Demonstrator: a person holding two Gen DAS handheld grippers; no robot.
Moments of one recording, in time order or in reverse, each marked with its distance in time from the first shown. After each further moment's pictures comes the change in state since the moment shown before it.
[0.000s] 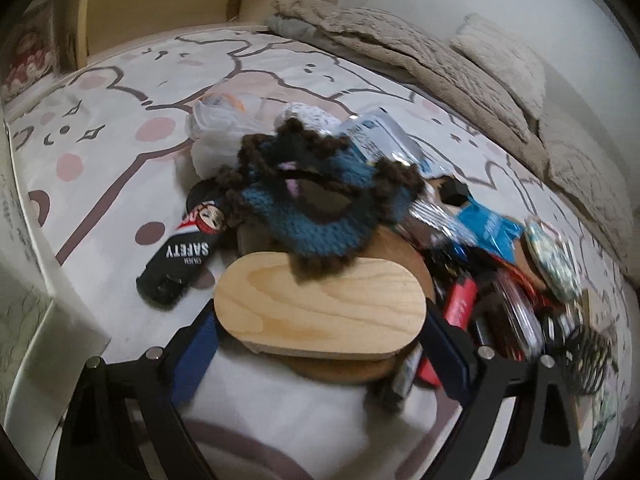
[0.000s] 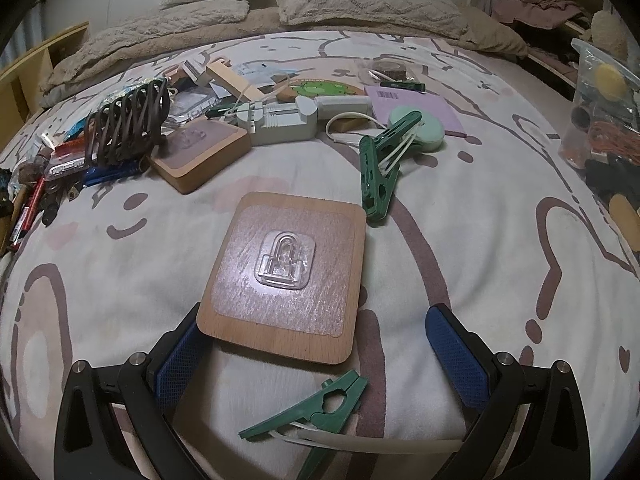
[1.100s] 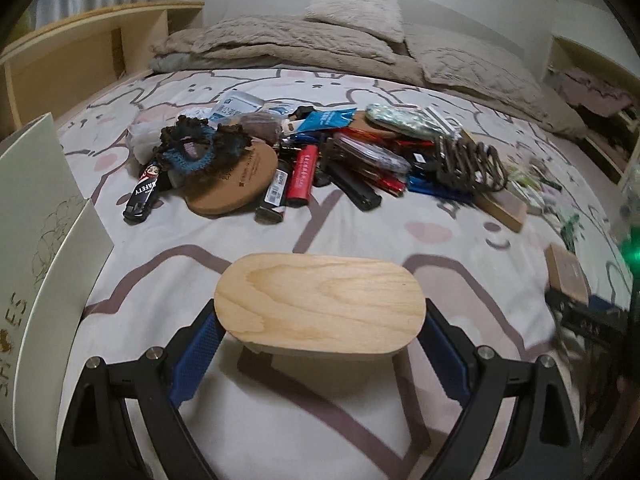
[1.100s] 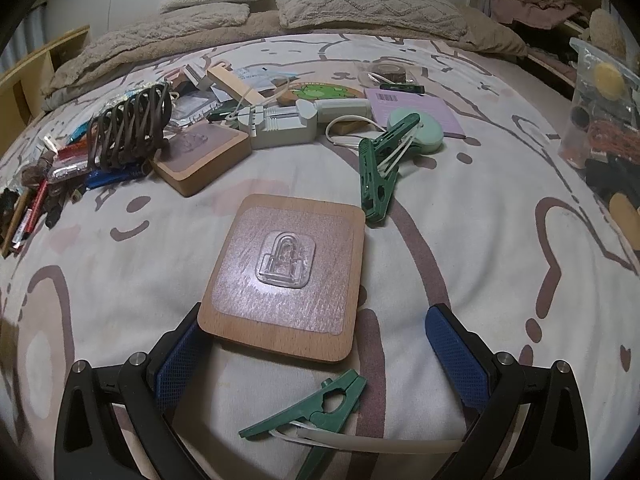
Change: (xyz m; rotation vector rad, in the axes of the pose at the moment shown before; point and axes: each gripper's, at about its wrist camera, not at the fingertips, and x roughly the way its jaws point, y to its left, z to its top) left arm -0.098 -0.030 -0.103 0.419 0.007 -0.173; right arm -0.002 0.000 0.000 -0.005 -0.007 -0.005
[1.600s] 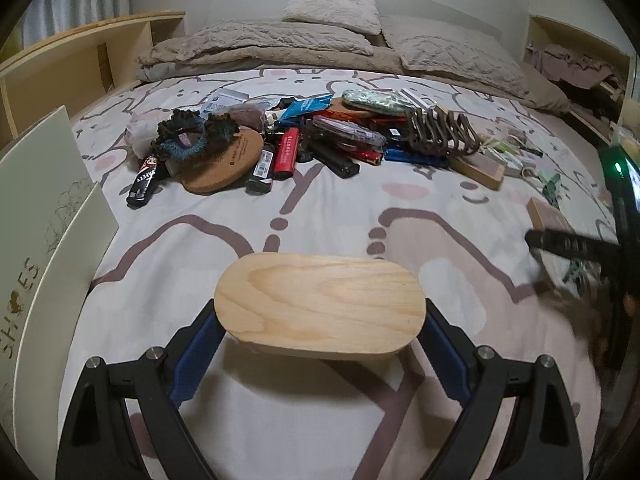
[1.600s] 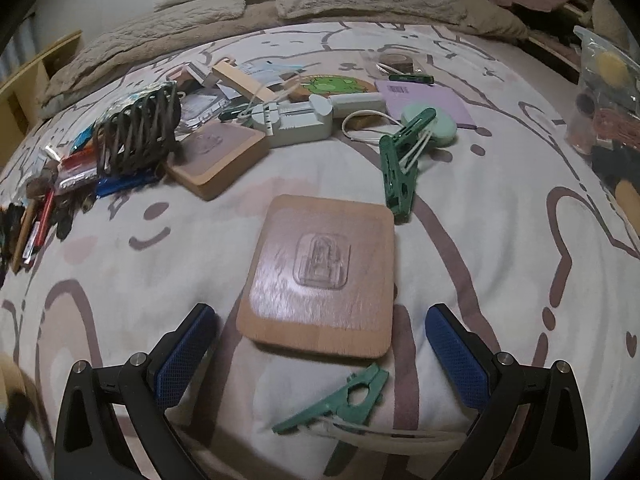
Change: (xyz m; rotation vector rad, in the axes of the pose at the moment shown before) left arm -0.019 -0.007 -0.032 0.083 -0.001 -0.006; right arm 0.000 0.011 0.011 0.058 0.060 0.039
